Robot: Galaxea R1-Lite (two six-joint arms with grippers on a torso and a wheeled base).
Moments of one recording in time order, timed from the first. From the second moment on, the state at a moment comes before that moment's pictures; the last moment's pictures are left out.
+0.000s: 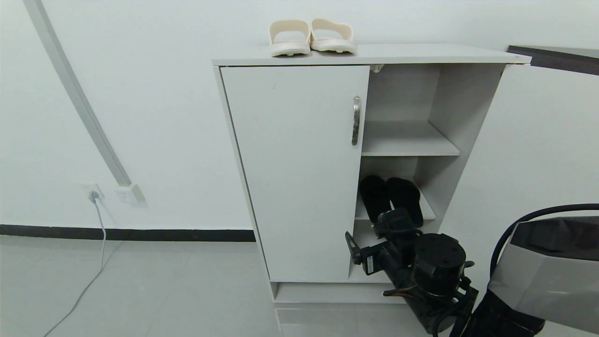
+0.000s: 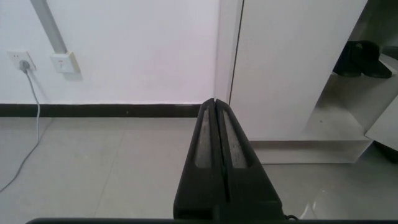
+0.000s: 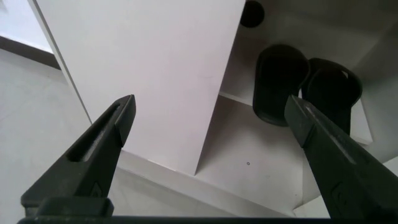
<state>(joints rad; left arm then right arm) 0.00 0.00 0.00 0.00 0.02 -0.01 0.77 2.15 -0.58 -1.54 -0.46 -0.09</state>
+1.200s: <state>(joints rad) 0.00 0.00 0.00 0.00 0.02 -0.01 0.77 2.16 -0.58 -1.55 -0.46 -0.09</state>
